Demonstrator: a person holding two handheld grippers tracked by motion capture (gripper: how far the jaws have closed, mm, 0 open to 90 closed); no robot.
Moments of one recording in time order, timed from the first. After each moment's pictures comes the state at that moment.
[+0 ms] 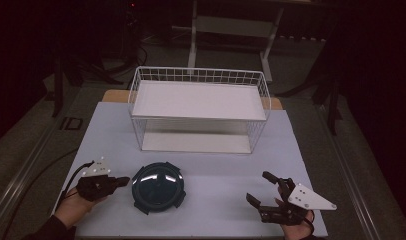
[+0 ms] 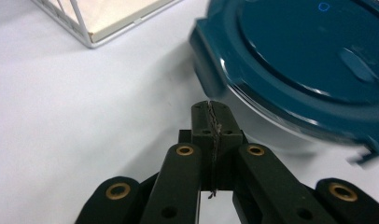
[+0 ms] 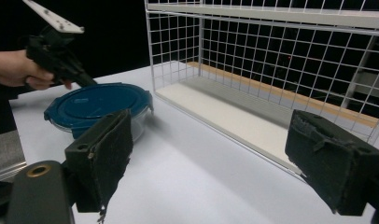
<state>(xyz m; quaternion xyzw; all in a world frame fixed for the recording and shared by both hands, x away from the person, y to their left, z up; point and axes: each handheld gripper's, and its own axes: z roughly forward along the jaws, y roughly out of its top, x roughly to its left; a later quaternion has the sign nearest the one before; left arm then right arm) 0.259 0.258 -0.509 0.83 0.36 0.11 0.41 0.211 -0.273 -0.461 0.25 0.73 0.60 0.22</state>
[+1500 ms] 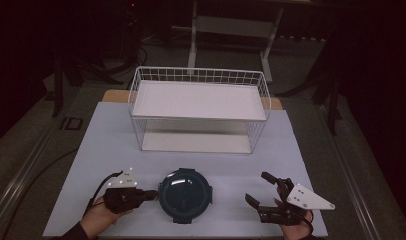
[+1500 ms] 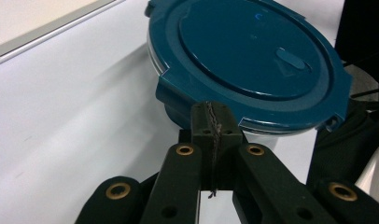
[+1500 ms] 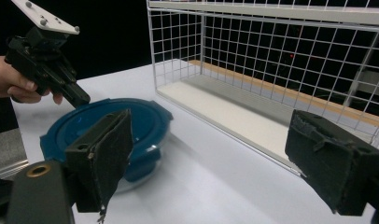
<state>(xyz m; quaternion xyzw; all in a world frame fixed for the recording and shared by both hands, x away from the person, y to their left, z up) 0.232 0.181 -0.502 0.84 0.29 0.04 0.45 0.211 -0.271 -0.462 0.25 0.73 0.59 0.22</state>
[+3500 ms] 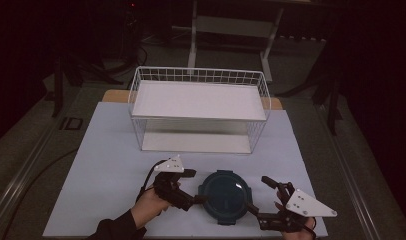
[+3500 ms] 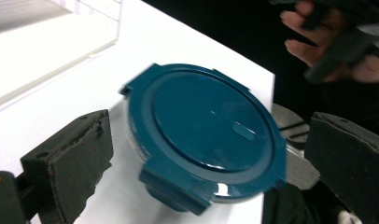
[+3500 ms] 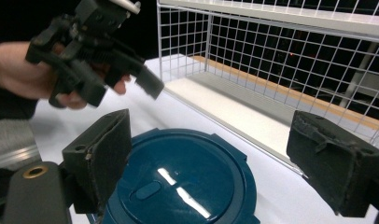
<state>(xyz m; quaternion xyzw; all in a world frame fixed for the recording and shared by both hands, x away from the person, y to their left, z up) 0.267 0.073 -0.472 0.80 0.26 -0.03 0.53 0.194 -0.265 -0.451 0.24 0.75 0.57 0.23</state>
